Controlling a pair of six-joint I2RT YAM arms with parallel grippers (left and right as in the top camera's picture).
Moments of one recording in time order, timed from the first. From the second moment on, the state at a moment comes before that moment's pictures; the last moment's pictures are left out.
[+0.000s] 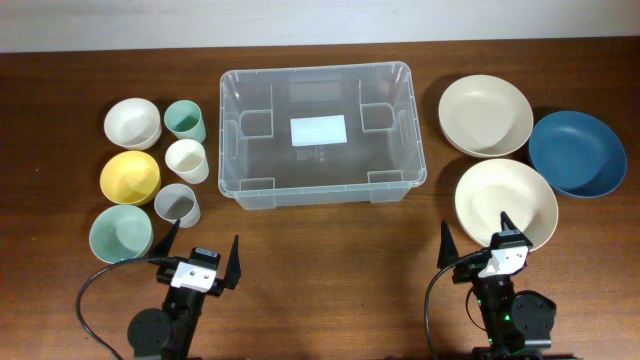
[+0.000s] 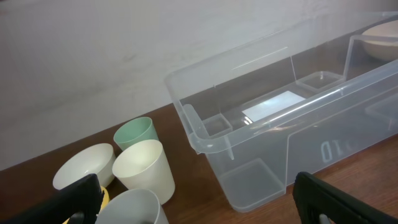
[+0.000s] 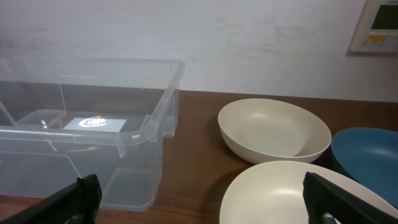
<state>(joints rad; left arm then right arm) 0.05 0.01 0.02 -0.06 0.26 0.31 -0.03 0.01 0.01 -0.06 -0.13 -0.02</state>
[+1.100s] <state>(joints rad) 0.05 0.01 0.02 -0.06 0.26 0.31 -0.03 0.02 0.01 0.06 -0.26 -0.02</state>
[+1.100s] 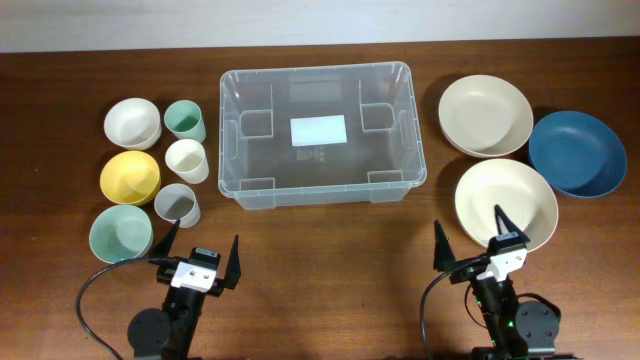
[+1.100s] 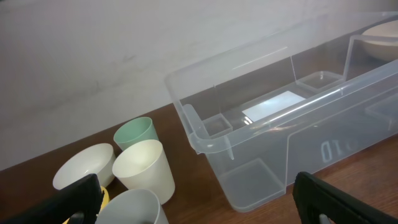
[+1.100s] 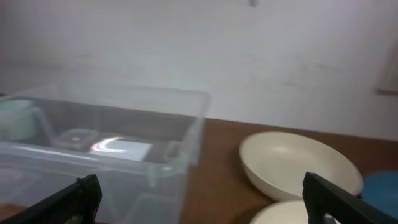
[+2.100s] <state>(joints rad) 0.05 0.01 0.02 -0.06 0.26 0.31 -0.03 0.33 0.50 -0.42 0.27 0.31</state>
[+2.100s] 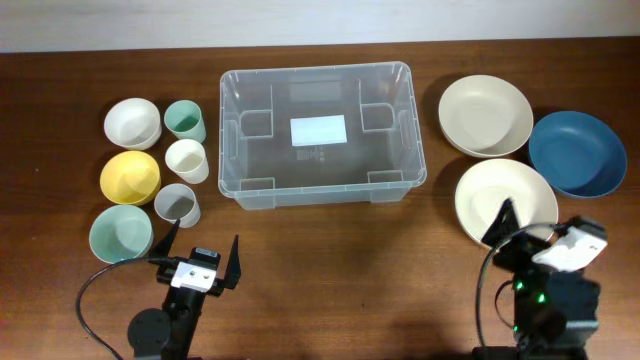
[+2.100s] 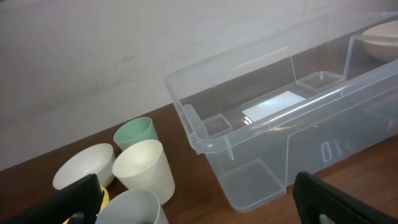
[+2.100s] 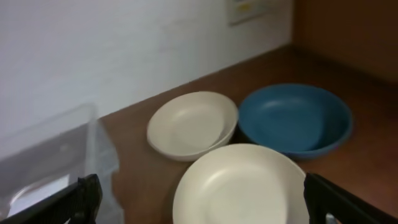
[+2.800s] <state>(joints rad) 0.05 0.01 0.02 -0.06 0.26 0.31 -0.21 0.74 0.61 -0.61 0.34 0.83</state>
